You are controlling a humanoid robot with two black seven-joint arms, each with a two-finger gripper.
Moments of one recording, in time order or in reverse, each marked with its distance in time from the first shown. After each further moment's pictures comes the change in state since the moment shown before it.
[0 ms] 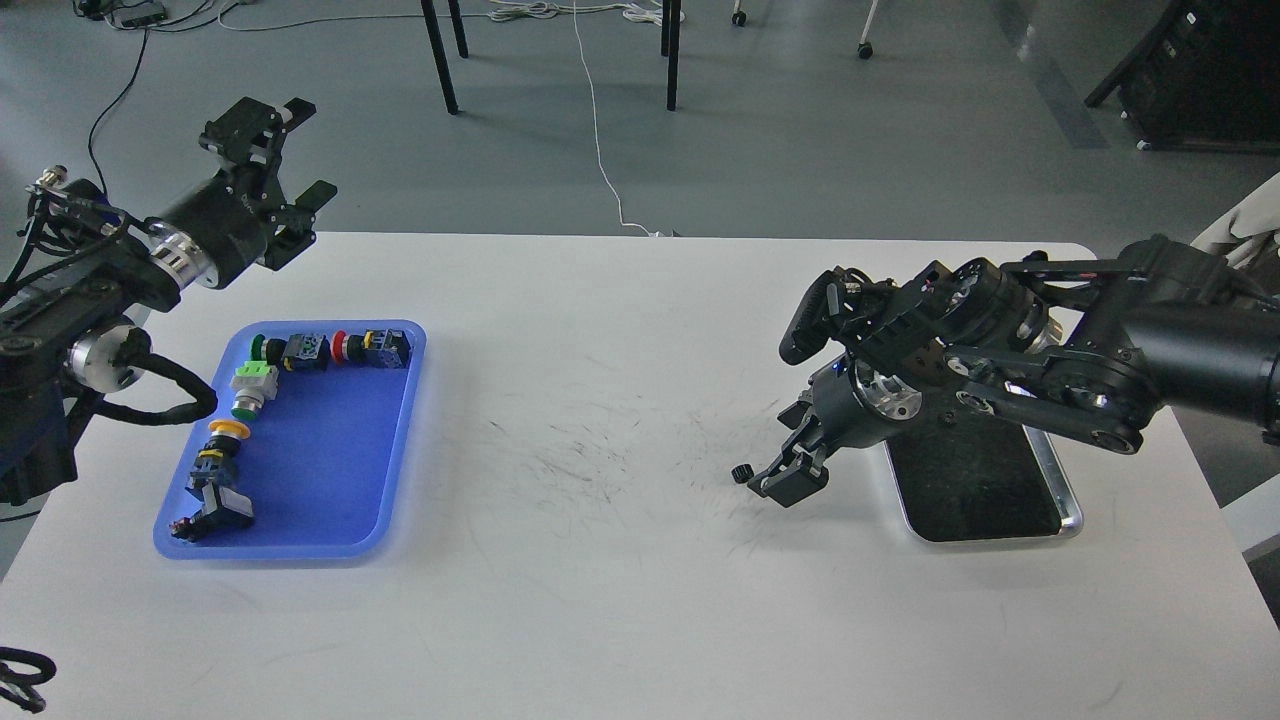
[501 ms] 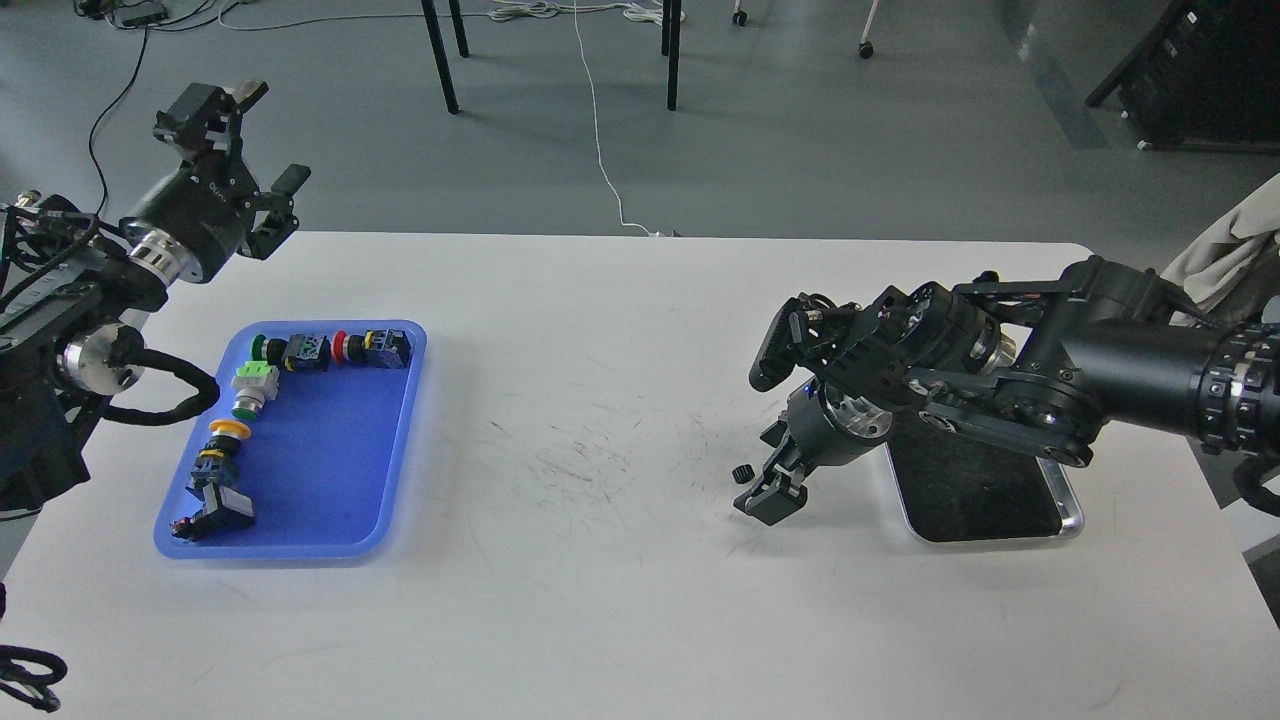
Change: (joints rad) left arm 0.025 -0.008 -0.071 0.019 -0.063 0.000 0.000; right arm -0.031 0.075 -0.010 -0.060 -0.048 0.000 0.000
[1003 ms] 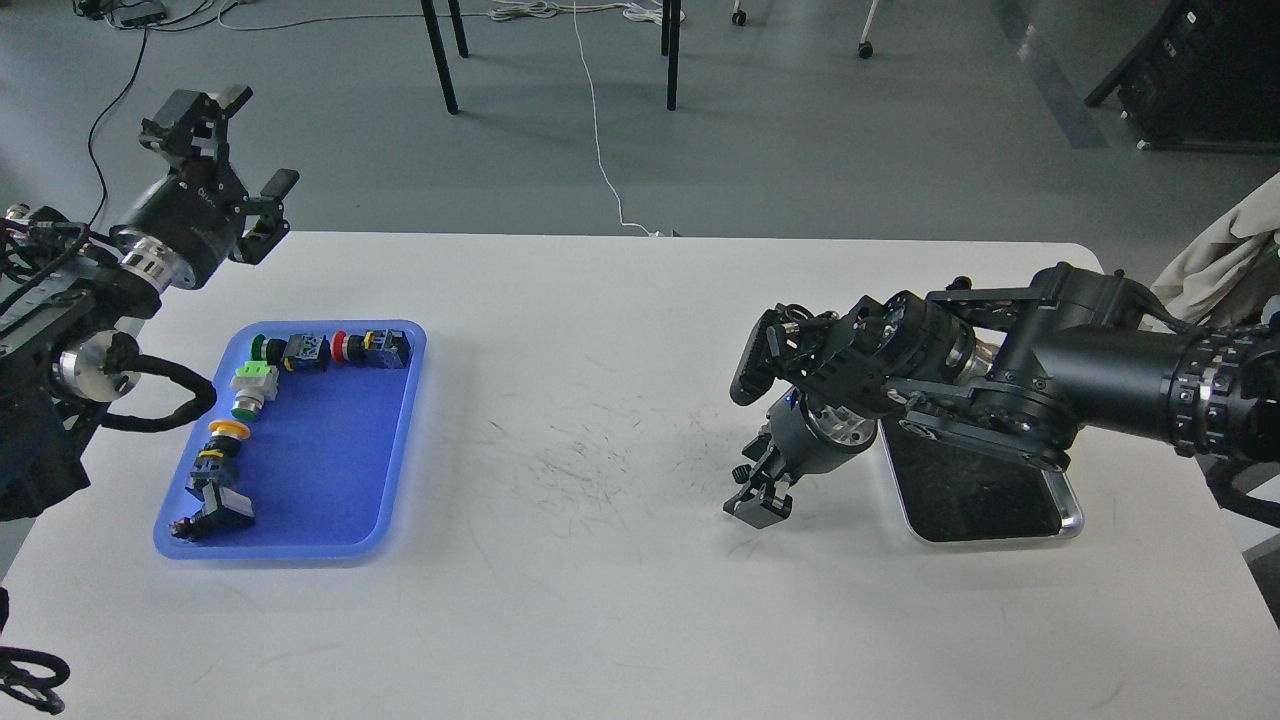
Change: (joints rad) left arm 0.014 0.001 -0.007 0.014 -0.005 0.000 0.000; right arm 0.006 0.033 -0.017 -0.012 -0.018 0.000 0.000
